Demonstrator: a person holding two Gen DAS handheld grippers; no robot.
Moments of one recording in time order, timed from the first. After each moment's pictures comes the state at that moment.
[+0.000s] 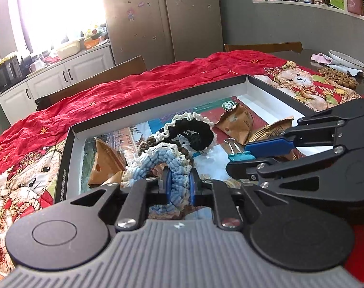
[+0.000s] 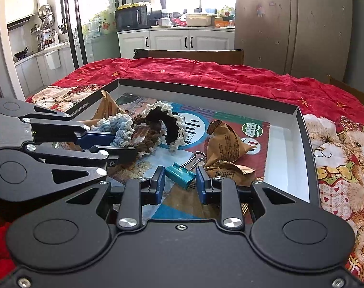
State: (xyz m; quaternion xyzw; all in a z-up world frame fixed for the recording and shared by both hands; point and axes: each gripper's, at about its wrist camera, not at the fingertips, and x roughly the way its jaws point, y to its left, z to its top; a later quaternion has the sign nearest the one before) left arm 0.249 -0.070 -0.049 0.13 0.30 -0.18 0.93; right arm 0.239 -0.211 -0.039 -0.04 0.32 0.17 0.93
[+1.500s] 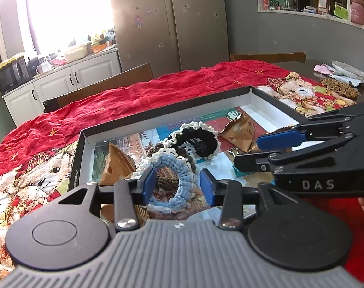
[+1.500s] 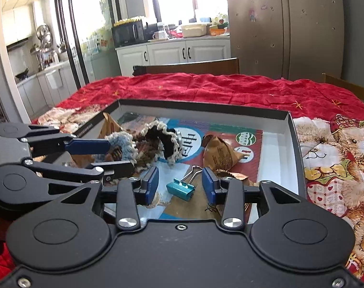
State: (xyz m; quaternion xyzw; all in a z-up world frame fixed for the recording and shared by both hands) left arm 0.239 -0.062 -0.038 0.12 0.28 -0.17 0.94; right arm 0.230 -0.231 -0.023 0.01 0.30 0.17 0.94
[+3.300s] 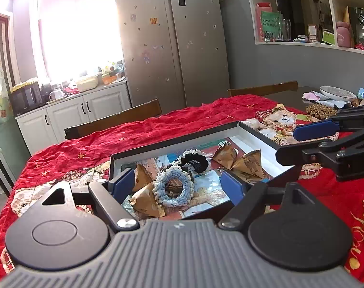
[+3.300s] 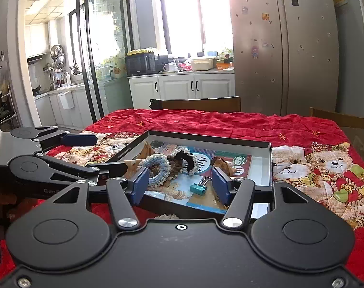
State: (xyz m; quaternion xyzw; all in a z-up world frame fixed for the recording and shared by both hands) left arm 0.150 -0.036 0.017 0.11 0.20 -0.16 0.96; right arm 0.104 -0.250 0.054 0.01 0.22 0.19 0.96
